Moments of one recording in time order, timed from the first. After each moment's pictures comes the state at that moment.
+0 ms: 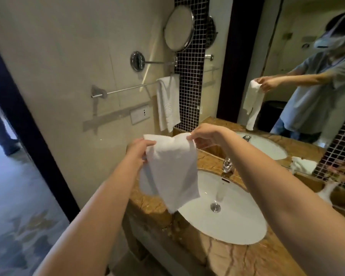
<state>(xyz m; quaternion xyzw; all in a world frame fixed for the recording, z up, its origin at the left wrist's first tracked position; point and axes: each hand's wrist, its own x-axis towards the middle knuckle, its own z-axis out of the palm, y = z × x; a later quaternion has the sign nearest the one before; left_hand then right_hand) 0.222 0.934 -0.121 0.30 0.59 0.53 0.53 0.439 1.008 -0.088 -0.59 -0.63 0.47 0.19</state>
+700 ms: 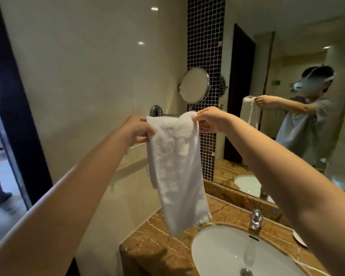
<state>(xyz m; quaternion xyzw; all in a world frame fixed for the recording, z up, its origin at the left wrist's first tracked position) 0.108 1.024 0.084 0.55 0.54 0.49 0.40 0.339 1.078 0.097 -0.50 -0.62 0.44 0.42</state>
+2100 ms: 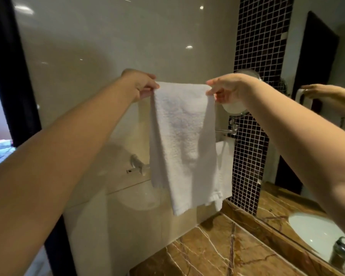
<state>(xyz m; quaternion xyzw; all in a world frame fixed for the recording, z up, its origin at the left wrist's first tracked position) 0.078 1.135 0.205 0.46 0.53 0.65 0.29 0.298 1.228 0.206 -0.42 -0.67 0.47 0.39</state>
